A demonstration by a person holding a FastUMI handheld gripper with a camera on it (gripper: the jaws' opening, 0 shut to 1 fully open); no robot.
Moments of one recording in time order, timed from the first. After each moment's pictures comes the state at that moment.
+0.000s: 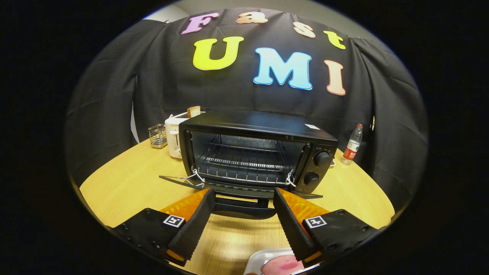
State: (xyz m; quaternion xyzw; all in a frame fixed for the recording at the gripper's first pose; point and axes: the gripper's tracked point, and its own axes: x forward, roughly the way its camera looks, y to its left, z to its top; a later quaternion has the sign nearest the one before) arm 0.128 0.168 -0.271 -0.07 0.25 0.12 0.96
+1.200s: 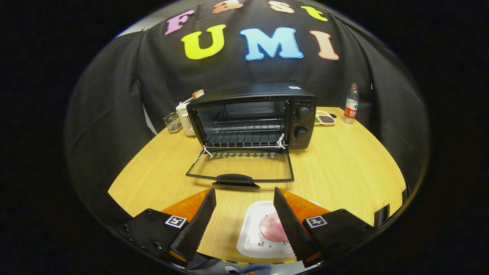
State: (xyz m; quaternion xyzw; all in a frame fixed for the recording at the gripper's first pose) arm 0.027 0.102 -0.261 0.03 0.37 0.16 0.92
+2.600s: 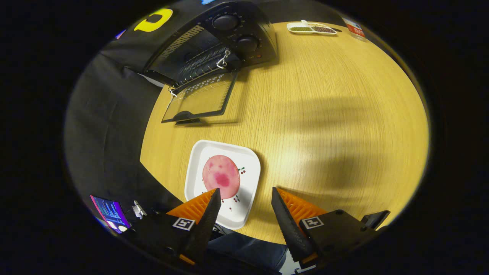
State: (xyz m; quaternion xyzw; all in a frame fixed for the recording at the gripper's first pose) arm 0.004 -0.022 -0.361 0.11 0.68 0.28 0.67
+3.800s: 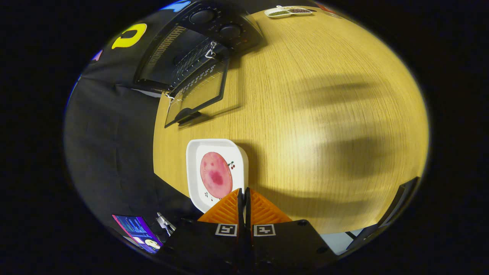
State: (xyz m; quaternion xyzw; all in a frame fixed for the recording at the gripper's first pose) arm -0.021 0.010 -0.349 0.21 0.69 0.24 0.65
